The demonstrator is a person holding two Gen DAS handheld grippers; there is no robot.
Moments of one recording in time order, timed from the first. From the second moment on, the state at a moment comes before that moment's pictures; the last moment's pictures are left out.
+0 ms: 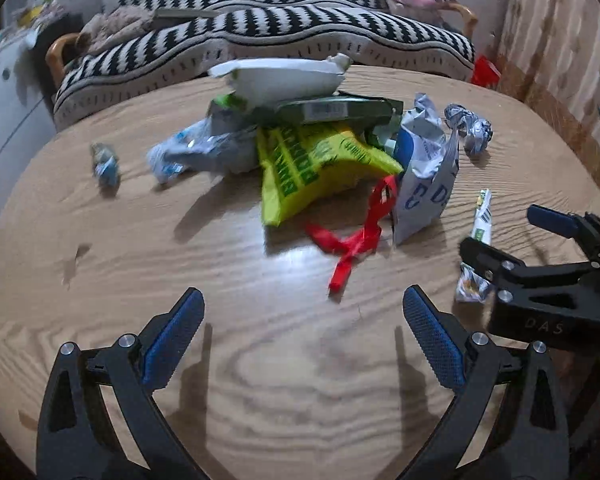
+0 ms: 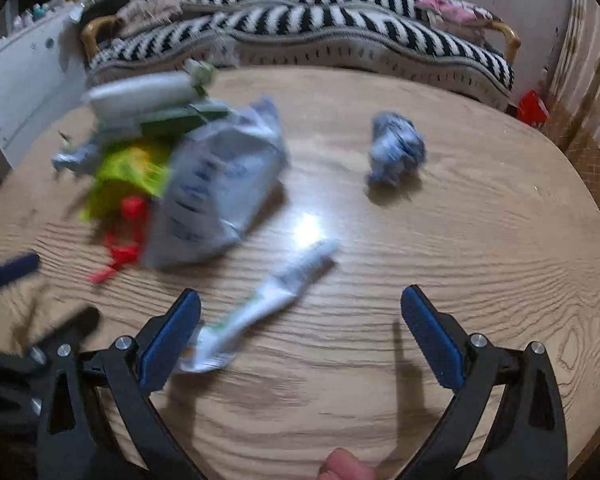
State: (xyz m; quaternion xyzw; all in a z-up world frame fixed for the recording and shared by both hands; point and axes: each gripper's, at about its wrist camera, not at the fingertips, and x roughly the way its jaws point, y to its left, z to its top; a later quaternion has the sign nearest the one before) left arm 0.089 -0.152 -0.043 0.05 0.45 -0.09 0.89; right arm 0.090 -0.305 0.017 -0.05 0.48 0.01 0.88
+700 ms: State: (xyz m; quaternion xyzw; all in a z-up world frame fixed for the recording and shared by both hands) left arm 0.131 -0.167 -0.054 0.07 0.47 -0.11 0.87; right arm 0.087 -0.366 0.023 0.02 0.47 0.05 0.88
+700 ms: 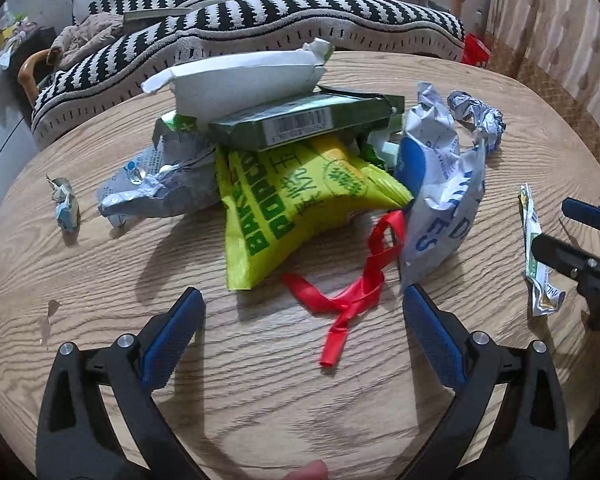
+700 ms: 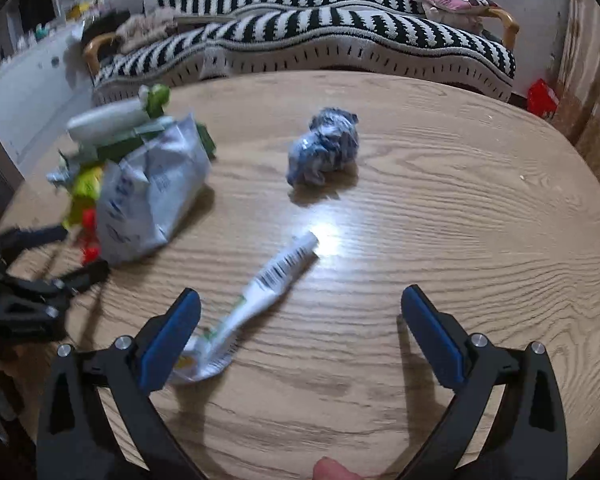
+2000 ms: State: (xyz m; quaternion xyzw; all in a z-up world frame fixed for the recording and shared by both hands) left arm 0.102 -0.147 -0.017 -0.01 0.45 -0.11 0.88; right arm 0.073 -0.344 0.043 0.04 0.43 0.08 0.90
